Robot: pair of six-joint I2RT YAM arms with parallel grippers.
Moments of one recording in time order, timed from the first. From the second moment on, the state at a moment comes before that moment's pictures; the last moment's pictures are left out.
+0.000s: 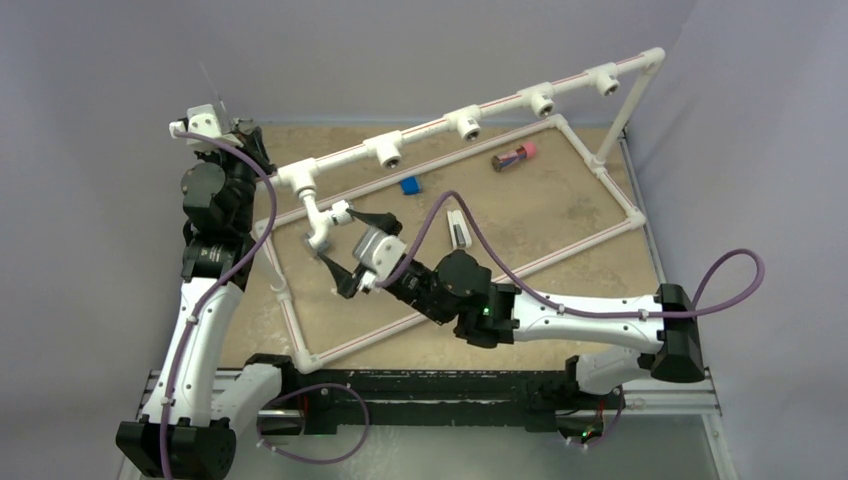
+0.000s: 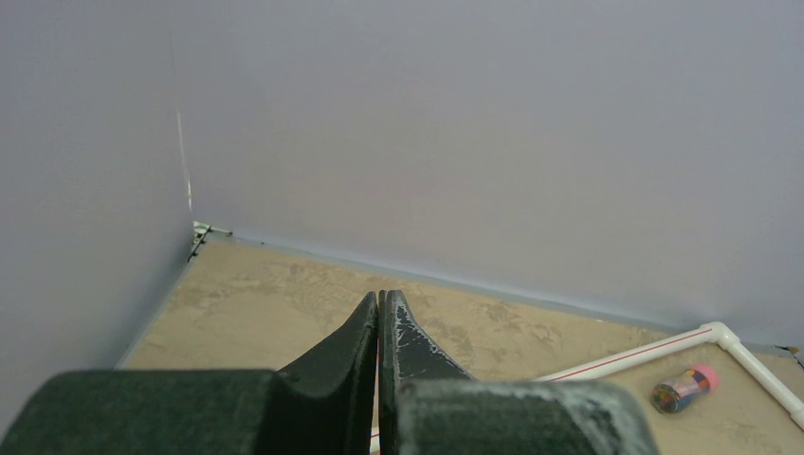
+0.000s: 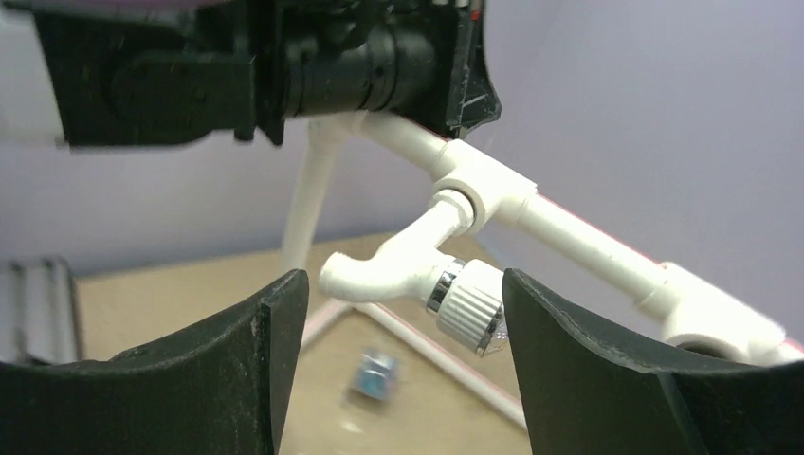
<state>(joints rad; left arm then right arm) -0.07 0.96 1.04 0.02 -0.14 -0.23 1.39 1.40 1.20 0.49 0.33 -0.33</state>
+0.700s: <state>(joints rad) -0.07 0.96 1.04 0.02 -0.14 -0.23 1.48 1.62 1.17 0.54 0.46 -1.67</state>
